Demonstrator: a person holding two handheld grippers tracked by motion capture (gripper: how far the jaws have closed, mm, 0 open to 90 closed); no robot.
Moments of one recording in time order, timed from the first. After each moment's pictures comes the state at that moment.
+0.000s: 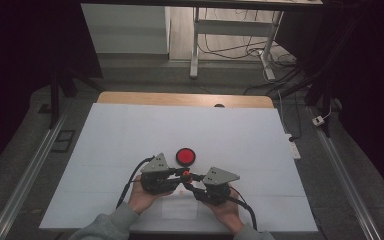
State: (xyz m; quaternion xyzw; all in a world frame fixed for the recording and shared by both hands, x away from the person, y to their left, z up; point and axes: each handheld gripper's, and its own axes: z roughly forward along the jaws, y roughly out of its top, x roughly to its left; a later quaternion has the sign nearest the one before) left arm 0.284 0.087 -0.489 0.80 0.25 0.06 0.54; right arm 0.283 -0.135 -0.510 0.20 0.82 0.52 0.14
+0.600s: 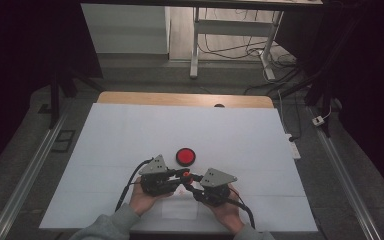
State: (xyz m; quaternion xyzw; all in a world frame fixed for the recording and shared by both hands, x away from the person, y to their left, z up) left arm 0.281 0.088 -0.500 0.79 0.26 0.05 0.56; right arm 0.278 -0.131 -0.504 0.18 0.84 0.49 0.16
